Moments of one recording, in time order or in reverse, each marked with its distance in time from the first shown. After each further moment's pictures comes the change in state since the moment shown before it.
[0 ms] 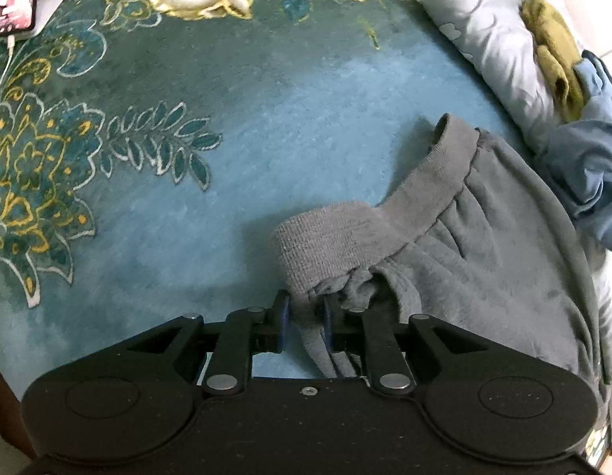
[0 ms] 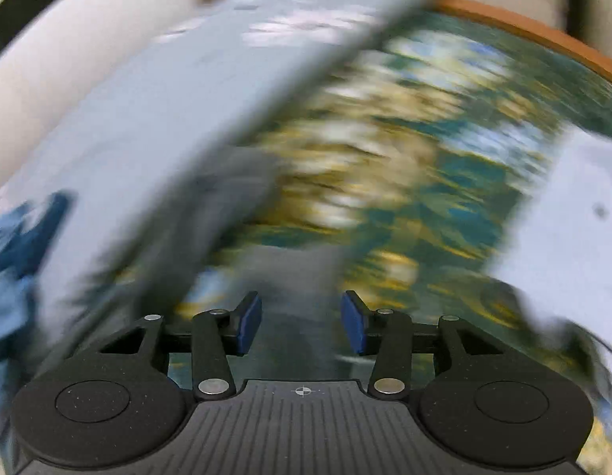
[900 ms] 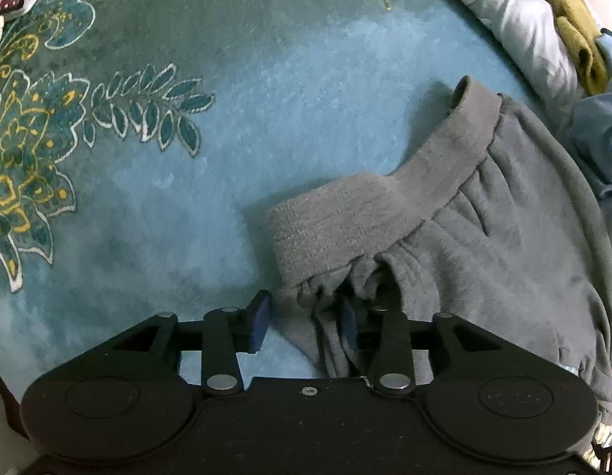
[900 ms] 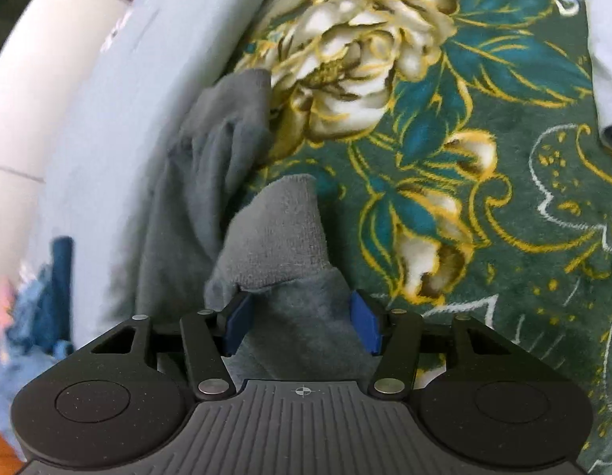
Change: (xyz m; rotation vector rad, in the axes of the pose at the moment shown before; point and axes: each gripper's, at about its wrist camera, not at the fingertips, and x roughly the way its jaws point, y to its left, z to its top) left arm 0.025 -0.001 -0.006 -0.024 0.071 0.031; right arm 0.081 0.035 -0.009 0.297 0.164 0.183
